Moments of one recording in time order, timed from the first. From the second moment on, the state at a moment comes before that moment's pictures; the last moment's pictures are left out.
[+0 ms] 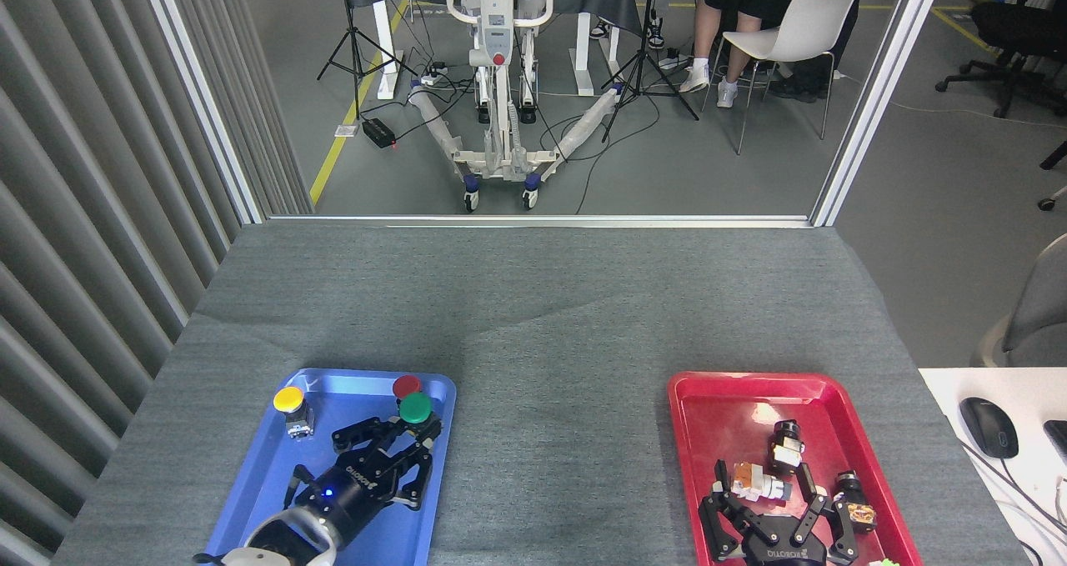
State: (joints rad) left arm -0.25 0.17 -0.20 -1.13 -1.50 -0.49 0.22; right arm 0.18 0.03 -0.01 -1.57 1.49 0.01 -0.17
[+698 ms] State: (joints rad) left arm -0.38 -0.09 -0.37 -0.88 -1.69 -0.48 0.10; right arm 0.19 0.03 -0.01 -1.57 1.49 0.01 -0.18
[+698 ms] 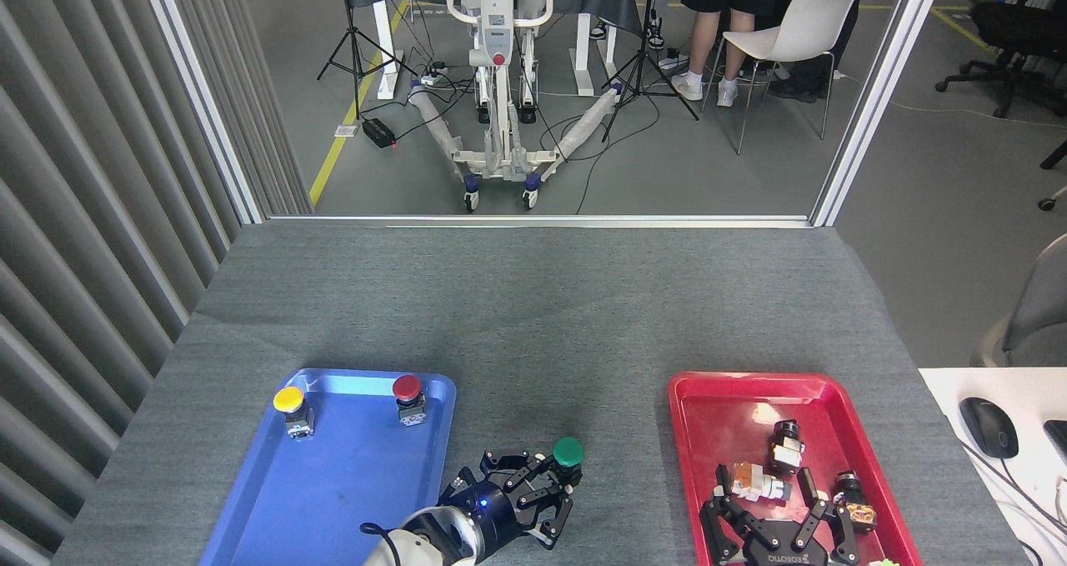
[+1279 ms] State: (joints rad) left arm -0.37 -0.09 -0.37 -0.89 -1.68 -0.45 0.16; right arm 0.19 0.03 -0.01 -1.57 1.49 0.01 -0.18
